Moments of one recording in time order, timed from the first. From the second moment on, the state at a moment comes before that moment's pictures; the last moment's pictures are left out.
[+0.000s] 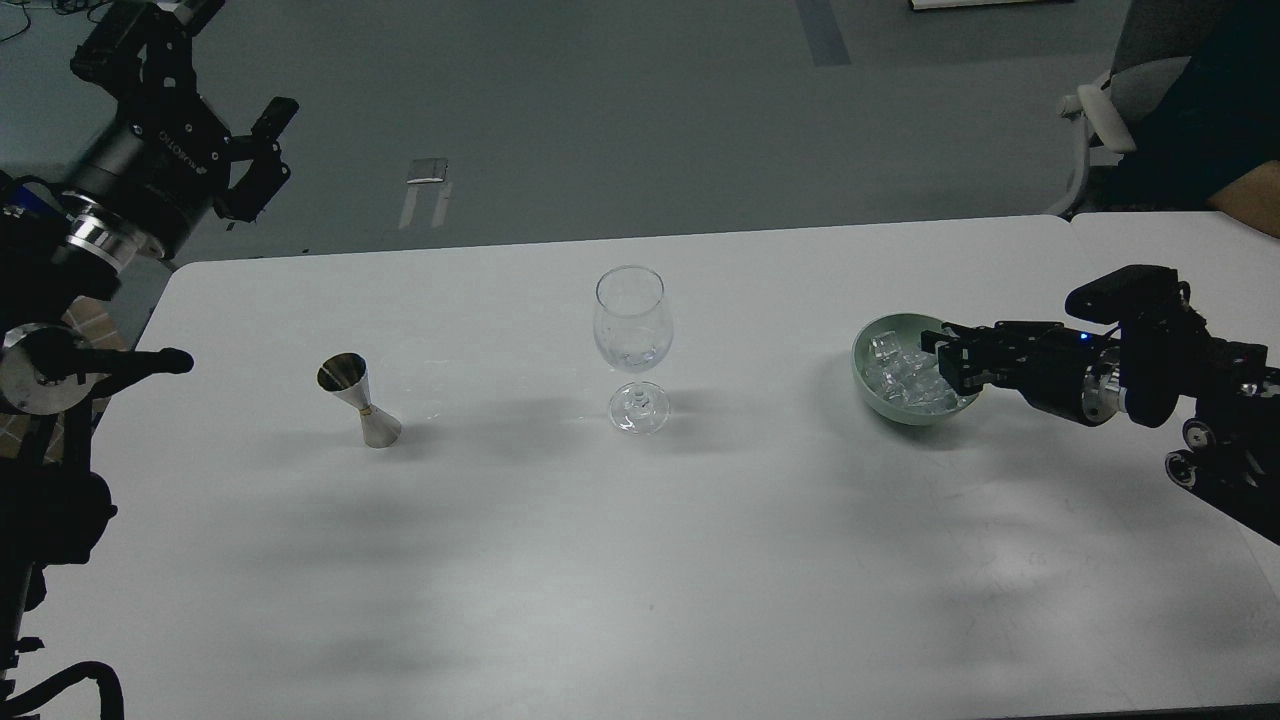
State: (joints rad) left arm -0.46 0.38 -1.63 -1.32 0.80 -0.41 0.17; right arm 0.73 -0.75 0.39 1.10 -1.79 0.01 0.30
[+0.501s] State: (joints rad) left arm -0.46 0.38 -1.63 -1.32 0.80 -0.41 0.17; right arm 0.97 -0.96 0.41 1.49 -1.78 0.03 0.31
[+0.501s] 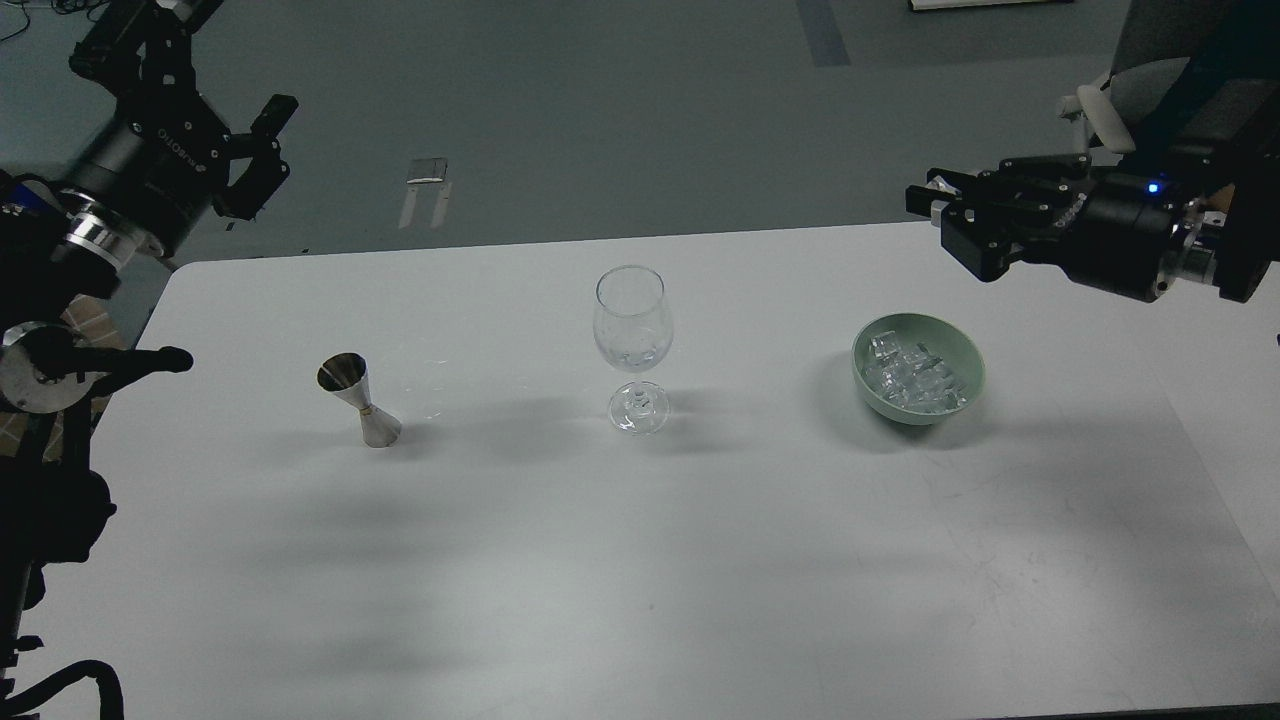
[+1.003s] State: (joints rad) left arm -0.46 0.38 -1.63 -1.32 0.80 -0.41 0.17; right arm 1.50 -0.50 0.02 1.23 -1.68 0.17 0.32
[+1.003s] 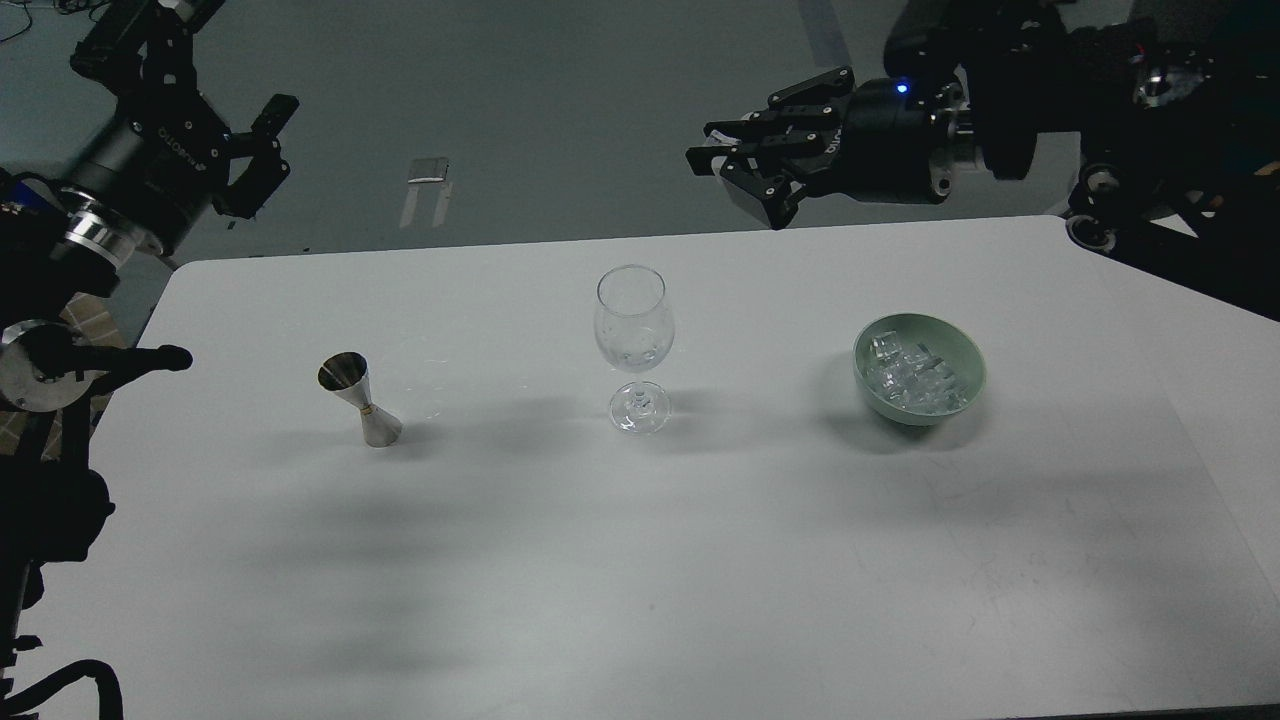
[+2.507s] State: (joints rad) left arm -0.46 0.38 -1.63 -1.32 0.80 -0.41 0.17; right arm 1.60 -0.20 -0.16 0.88 -1.54 0.49 0.49
